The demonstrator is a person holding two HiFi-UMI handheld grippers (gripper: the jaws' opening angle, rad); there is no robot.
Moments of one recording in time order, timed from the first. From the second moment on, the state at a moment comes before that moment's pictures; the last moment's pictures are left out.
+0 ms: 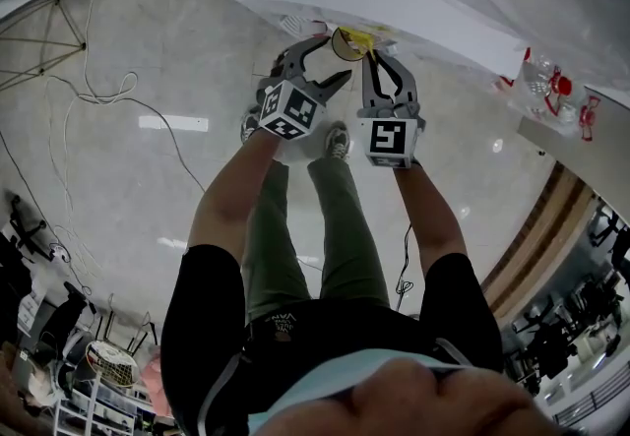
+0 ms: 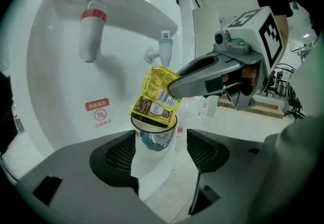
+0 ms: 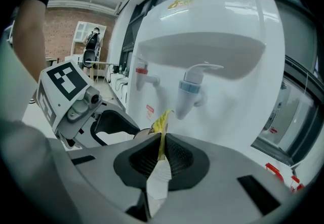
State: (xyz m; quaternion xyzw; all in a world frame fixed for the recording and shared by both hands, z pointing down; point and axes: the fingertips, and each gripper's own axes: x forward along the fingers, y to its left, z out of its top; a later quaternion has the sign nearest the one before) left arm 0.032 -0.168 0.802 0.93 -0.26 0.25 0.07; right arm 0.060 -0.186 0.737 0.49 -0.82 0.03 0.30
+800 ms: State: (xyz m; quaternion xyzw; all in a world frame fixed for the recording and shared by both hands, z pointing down) left arm 0.032 -0.175 0.805 0.94 -0.21 0.25 0.05; right arm 0.051 -0.200 0.775 0.43 -0.82 0.03 0.38
